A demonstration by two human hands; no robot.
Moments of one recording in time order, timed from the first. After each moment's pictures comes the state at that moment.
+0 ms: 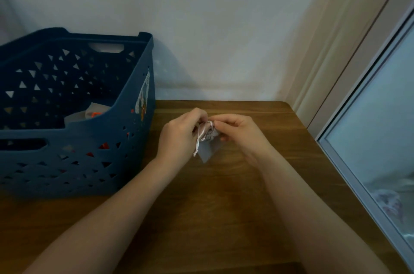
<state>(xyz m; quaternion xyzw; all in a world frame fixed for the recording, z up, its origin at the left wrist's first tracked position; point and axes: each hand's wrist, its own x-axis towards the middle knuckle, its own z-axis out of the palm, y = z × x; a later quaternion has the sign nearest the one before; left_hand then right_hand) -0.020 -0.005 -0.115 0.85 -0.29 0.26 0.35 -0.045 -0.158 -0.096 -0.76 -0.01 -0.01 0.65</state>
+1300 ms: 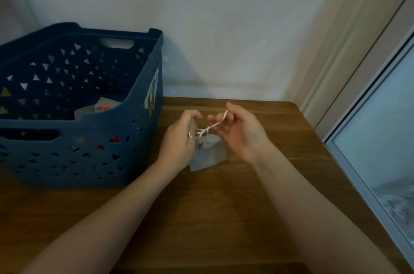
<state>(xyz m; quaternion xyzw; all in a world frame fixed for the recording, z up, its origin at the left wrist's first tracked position) -0.023 0.009 -0.134 0.85 -0.20 0.16 0.46 -0.041 -0.140 -0.088 -0.51 0.04 0.05 0.86</state>
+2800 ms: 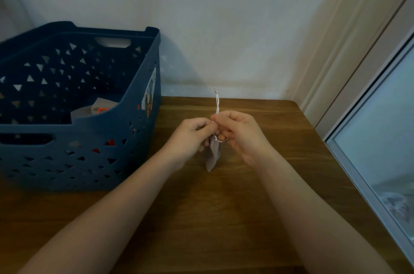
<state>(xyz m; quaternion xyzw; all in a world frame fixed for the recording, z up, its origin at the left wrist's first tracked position) -0.021 -0.006 -0.109 0.78 -0.15 -0.13 0.59 -0.041 -0.144 -0.096 -0.67 0.02 0.03 0.74</state>
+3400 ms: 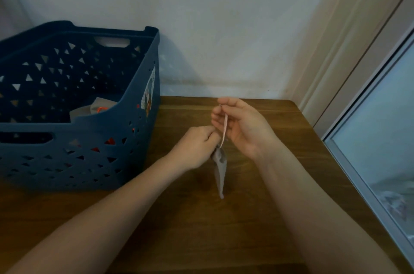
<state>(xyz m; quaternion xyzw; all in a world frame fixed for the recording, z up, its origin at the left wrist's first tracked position) -0.026 -0.014 -0.111 0.86 -0.26 -0.08 0.44 -0.042 -0.141 -0.076 -0.54 0.06 0.03 0.84</state>
